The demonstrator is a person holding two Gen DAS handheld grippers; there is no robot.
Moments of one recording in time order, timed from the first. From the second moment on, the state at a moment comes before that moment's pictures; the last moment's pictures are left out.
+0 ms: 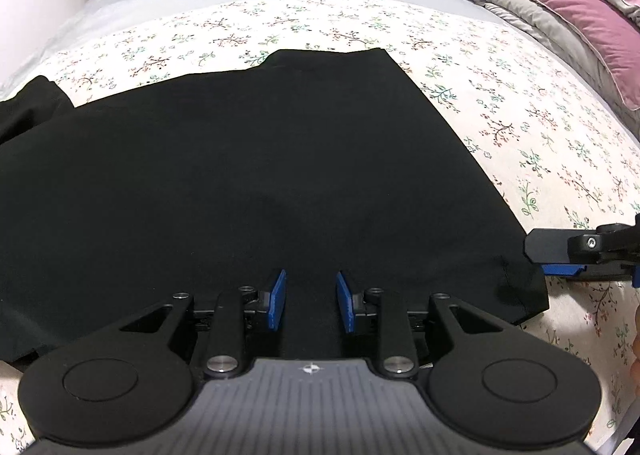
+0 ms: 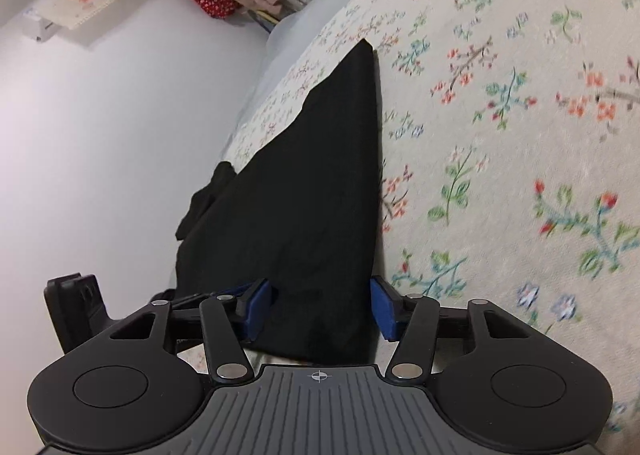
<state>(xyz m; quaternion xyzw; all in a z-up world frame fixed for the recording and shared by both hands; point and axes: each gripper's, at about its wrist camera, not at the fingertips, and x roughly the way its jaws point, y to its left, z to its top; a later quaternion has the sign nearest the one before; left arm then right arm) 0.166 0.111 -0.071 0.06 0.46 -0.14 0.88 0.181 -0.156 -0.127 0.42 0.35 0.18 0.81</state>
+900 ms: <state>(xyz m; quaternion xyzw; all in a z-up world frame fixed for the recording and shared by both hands) 0.207 0.012 -0.035 0.09 0.42 -0.12 0.89 0.172 -0.148 -0.137 0.42 0.36 0.15 0.82</state>
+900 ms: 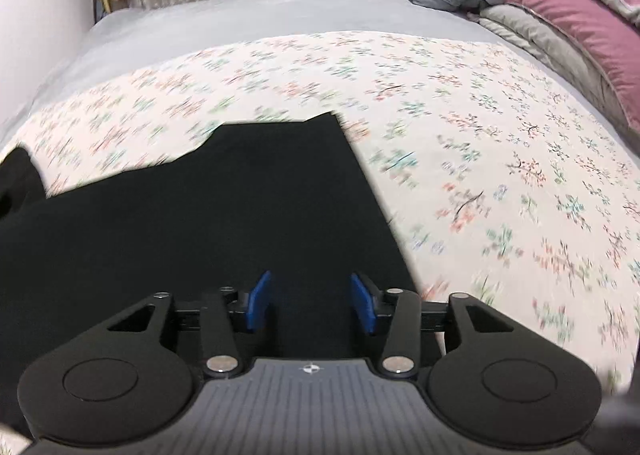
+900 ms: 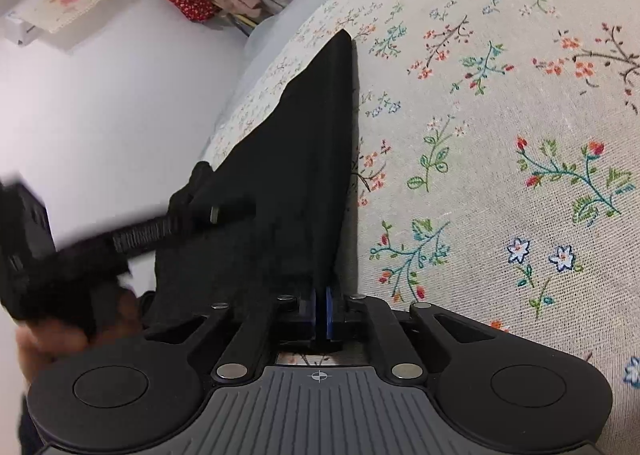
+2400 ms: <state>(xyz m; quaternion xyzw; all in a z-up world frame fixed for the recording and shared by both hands) 0.224 -0.301 -0.073 0.12 0.44 -0.12 0.88 0.018 -0.322 -0.066 0.25 0.37 0.07 0.89</state>
